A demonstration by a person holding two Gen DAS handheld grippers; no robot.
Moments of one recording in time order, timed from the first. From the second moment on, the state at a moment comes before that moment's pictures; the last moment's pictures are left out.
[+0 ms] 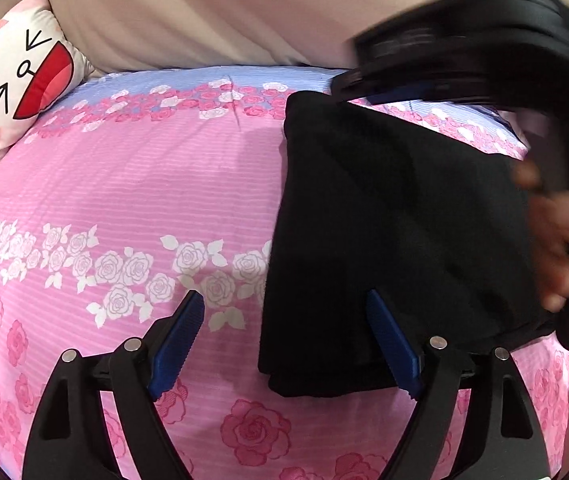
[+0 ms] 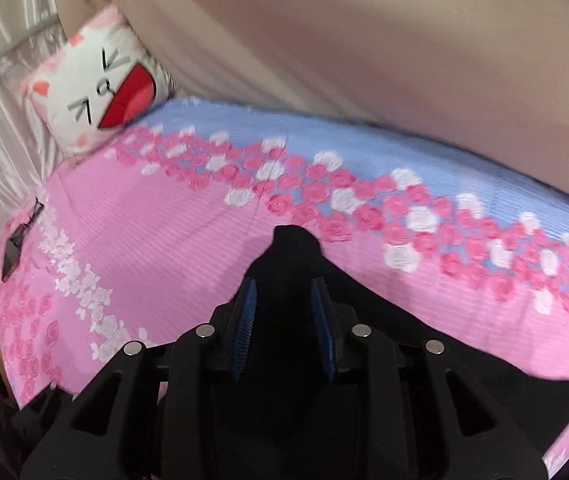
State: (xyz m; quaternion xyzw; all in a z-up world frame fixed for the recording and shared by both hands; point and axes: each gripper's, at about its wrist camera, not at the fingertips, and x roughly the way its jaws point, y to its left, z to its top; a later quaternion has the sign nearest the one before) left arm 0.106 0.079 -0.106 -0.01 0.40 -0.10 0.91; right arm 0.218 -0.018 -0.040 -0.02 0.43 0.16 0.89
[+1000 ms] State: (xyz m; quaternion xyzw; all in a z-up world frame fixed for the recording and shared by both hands) left arm 0.121 0.092 -0.114 -0.16 0.46 -0.17 0.85; right arm -0.005 -0.214 -0.098 -0.05 0.41 -0.03 0.91
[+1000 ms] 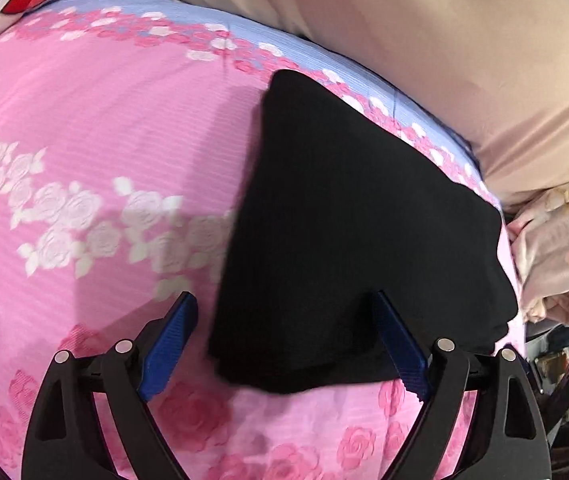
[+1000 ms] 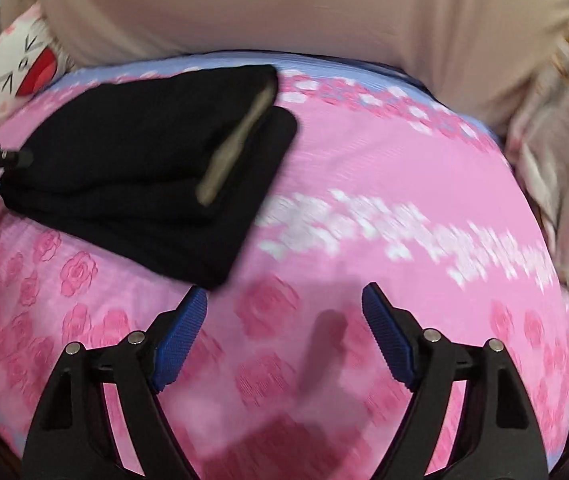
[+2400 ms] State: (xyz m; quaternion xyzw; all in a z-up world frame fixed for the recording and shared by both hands) left arm 0.081 -0.044 -0.068 -0.02 0.46 -0.22 0.86; right arm 0.026 -0.235 -0.075 0.17 0.44 0.16 0.87
